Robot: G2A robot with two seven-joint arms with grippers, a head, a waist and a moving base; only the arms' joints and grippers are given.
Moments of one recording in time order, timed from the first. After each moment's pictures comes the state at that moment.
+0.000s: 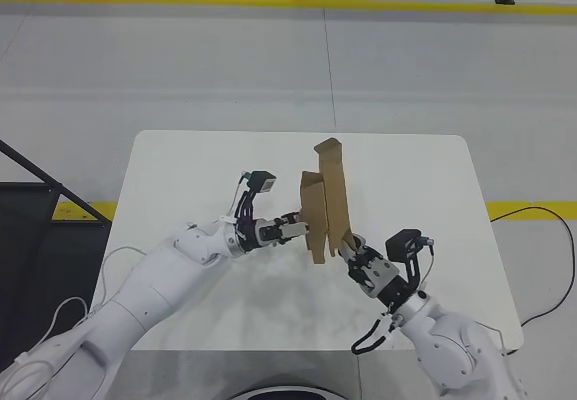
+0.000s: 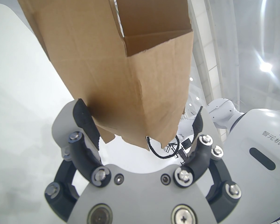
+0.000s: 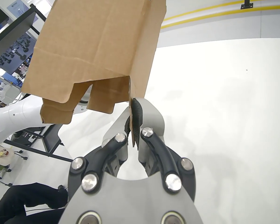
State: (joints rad) left arm 0.70 -1.19 -0.63 -1.03 -0.67 -0.99 -0.83; right arm -1.51 -1.09 1.26 -2.00 -0.73 -0.20 0.25
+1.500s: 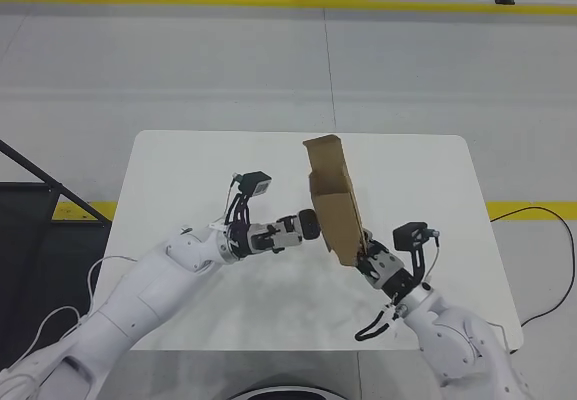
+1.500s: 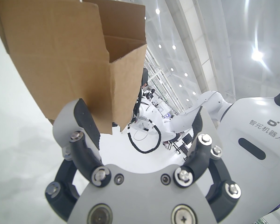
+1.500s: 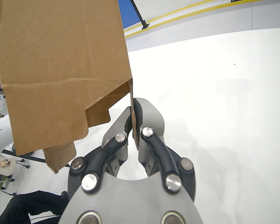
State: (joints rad) left arm 0.77 -1.12 -0.70 -1.21 -0.64 -1.01 -0.81; right arm -1.48 -1.11 1.28 -1.96 -0.68 -0.17 0.29
